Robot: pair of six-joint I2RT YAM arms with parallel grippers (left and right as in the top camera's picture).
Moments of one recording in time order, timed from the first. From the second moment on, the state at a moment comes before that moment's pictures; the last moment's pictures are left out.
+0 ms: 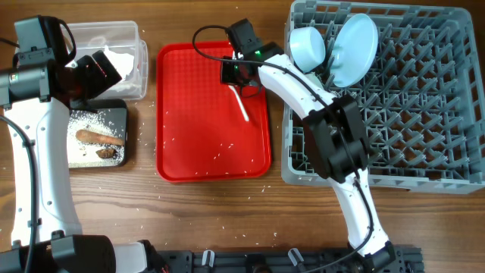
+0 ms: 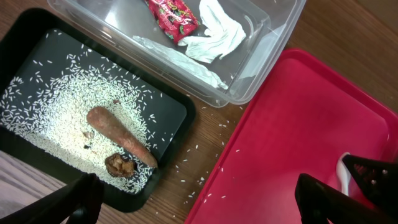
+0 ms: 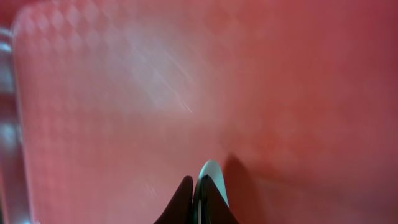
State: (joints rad) left arm 0.21 1.54 1.59 -1.12 -0.03 -0.38; right arm 0.52 2.42 1.99 -0.67 -0.17 0.55
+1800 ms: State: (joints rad) left arm 0.21 1.54 1.59 -1.12 -0.03 -0.38; right arm 0.21 1.40 1.89 -1.60 0.01 0.30
